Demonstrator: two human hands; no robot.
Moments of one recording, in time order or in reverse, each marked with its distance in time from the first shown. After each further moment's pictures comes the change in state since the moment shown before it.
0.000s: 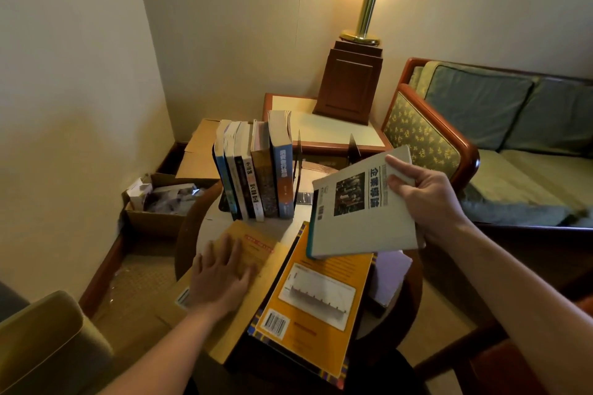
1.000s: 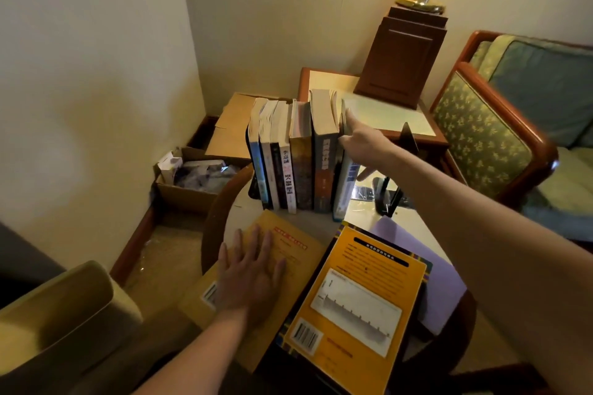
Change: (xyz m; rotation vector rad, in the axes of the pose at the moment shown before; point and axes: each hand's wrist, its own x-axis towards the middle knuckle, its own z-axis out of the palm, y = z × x) left_hand 0.006 0.005 0.005 0.027 0.139 -0.003; right_hand 0.139 -0.029 0.152 -0.598 -0.382 0.015
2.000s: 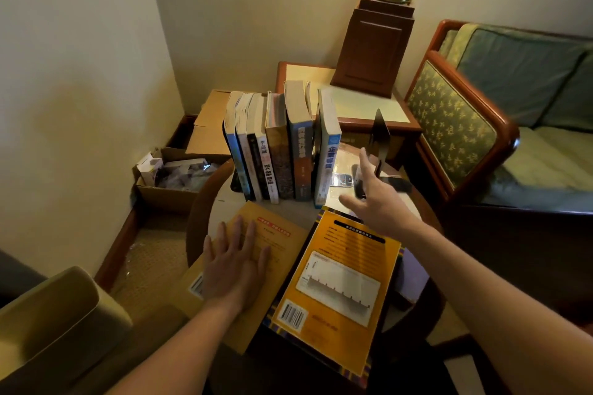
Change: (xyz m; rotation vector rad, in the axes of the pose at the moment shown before) left_hand -0.001 -0.001 0.006 0.060 0.014 -0.023; right_hand -0.086 0.104 0.042 -0.073 0.132 -0.090
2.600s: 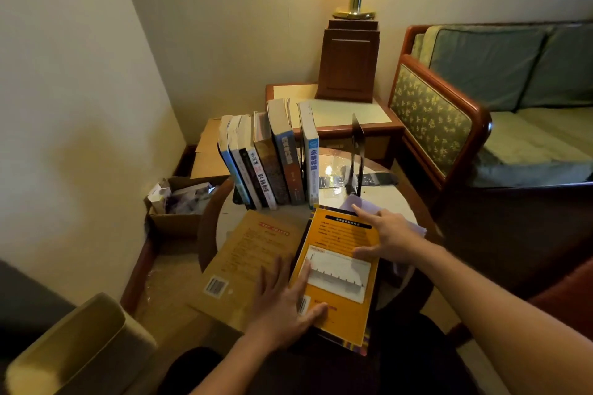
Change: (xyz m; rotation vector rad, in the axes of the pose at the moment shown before) left_hand -0.072 0.052 0.002 0.015 -0.303 0.358; right_hand -0.067 0.062 0.009 -0.332 -0.200 0.130
